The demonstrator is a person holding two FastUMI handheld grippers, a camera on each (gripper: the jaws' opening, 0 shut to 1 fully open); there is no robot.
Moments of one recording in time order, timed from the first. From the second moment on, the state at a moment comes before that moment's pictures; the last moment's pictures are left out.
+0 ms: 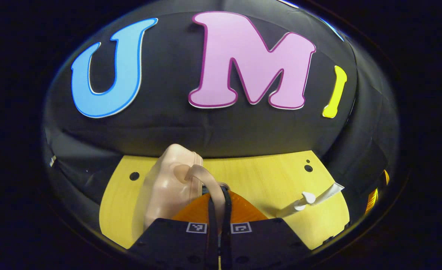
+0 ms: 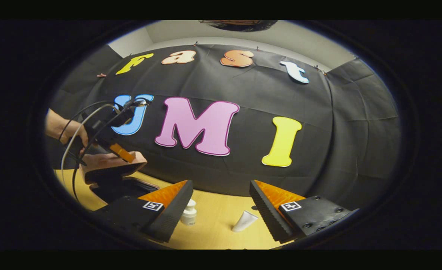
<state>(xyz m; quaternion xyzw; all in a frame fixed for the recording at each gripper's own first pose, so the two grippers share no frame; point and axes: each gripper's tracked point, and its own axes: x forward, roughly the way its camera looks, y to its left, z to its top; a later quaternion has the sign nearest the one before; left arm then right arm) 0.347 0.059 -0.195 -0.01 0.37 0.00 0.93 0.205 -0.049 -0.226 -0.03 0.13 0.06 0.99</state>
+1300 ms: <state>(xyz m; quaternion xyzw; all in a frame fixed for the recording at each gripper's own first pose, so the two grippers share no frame) 0.279 0.492 -0.419 0.10 0.38 0.18 0.90 0.150 -0.009 -0.285 -0.06 0.18 -0.02 0.98</state>
